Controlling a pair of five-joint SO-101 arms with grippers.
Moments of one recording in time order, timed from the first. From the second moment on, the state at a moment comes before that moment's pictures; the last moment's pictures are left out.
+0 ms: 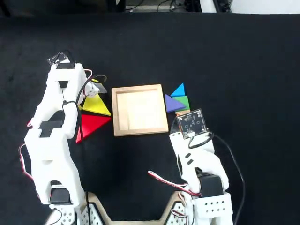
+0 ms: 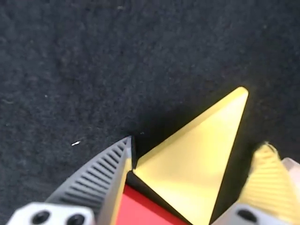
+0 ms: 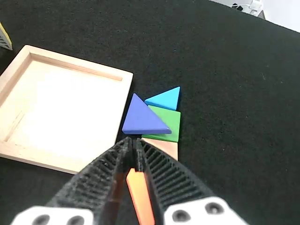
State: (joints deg) left arm -7.3 33.2 -7.0 68.7 33.1; right arm -6.5 -103.6 96.6 45.8 15.3
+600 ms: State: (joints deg) left arm -7.3 33.6 -8.1 70.1 33.0; right arm -6.5 -103.6 96.6 45.8 15.3
